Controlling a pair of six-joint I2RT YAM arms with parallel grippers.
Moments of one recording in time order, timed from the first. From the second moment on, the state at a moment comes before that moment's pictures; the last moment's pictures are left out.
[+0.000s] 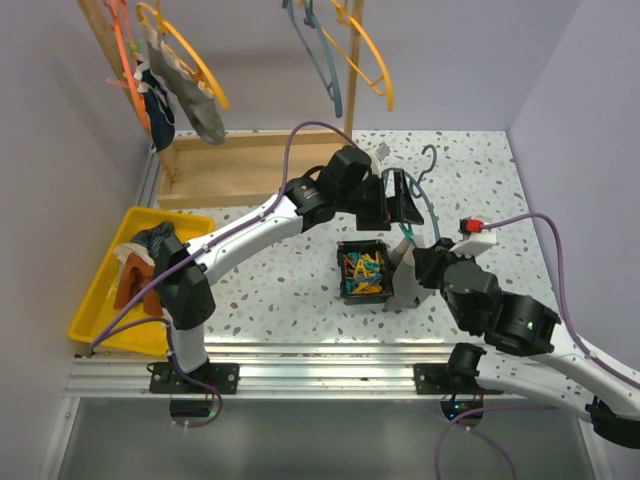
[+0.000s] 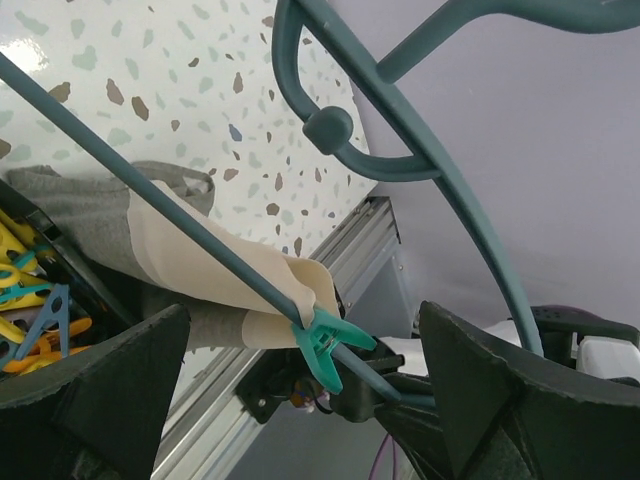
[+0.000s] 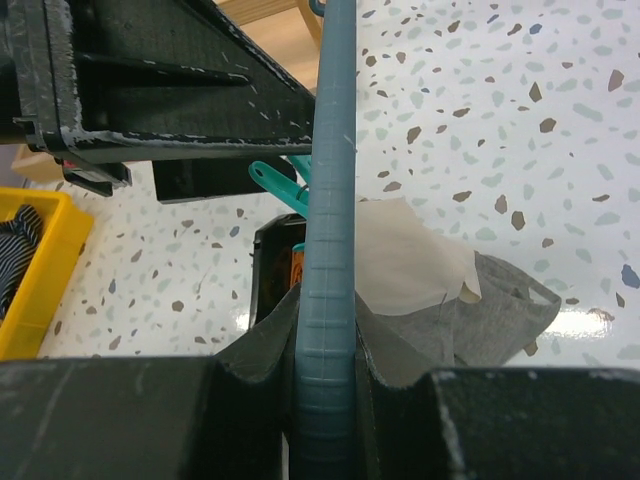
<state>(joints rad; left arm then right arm) -0.87 1.85 1.75 -0.43 0.33 -0.91 1.05 0.61 0.87 -0.69 0.84 0.70</state>
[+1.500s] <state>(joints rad) -0.87 1.82 1.66 -0.25 0.43 -0.95 1.06 0.56 0.87 -0.77 0.86 0.82</state>
